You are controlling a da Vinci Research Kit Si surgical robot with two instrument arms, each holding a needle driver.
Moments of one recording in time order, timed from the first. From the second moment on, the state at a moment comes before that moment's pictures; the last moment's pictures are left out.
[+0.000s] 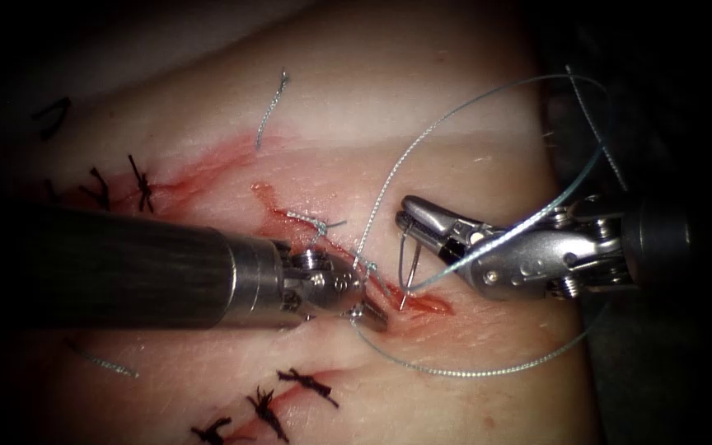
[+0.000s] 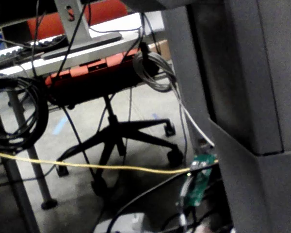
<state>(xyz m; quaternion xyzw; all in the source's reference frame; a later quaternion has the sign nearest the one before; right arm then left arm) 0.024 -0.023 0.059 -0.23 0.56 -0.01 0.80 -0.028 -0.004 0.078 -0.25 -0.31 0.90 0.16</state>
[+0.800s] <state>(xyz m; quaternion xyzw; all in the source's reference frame) 0.024 -0.021 0.059 -0.21 0.56 0.04 0.80 -0.028 -0.004 0.078 -0.25 -0.31 0.90 0.16</state>
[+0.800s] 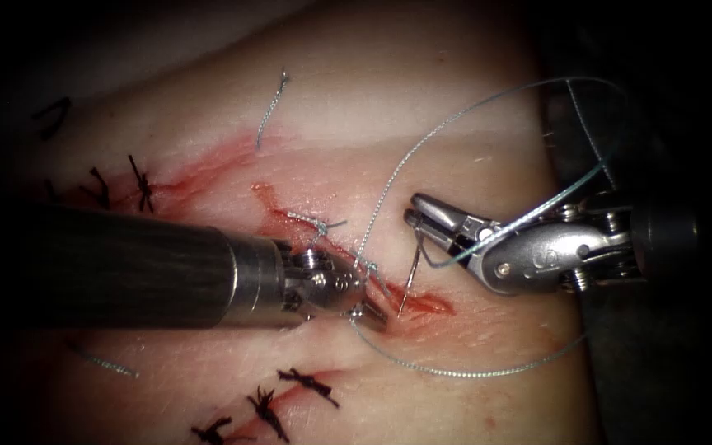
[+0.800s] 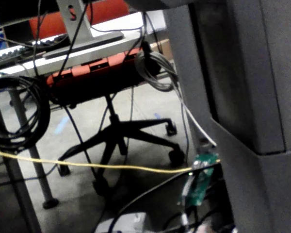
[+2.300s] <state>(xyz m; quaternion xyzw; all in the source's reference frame) 0.021 -0.020 0.064 0.10 0.57 0.42 0.70 -0.026 0.001 0.072 -0.40 -0.23 0.88 -0.07</state>
